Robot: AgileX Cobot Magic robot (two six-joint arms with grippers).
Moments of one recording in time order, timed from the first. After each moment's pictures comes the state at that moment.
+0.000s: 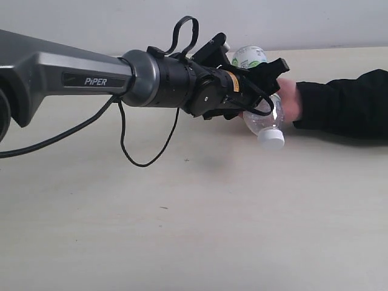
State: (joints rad) left arm -0.83 2.30 -1.62 0.07 0.00 -1.08; right arm 0.17 0.01 0.00 0.15 0.27 -0.05
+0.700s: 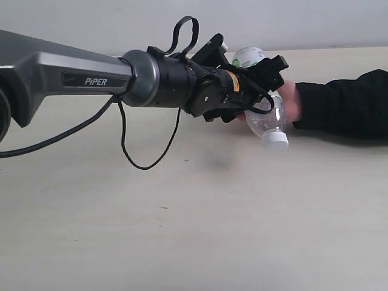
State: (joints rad) left arm -0.83 2.30 -1.62 0.07 0.00 -1.13; right arm 0.17 0.01 0.00 0.15 0.27 -0.05
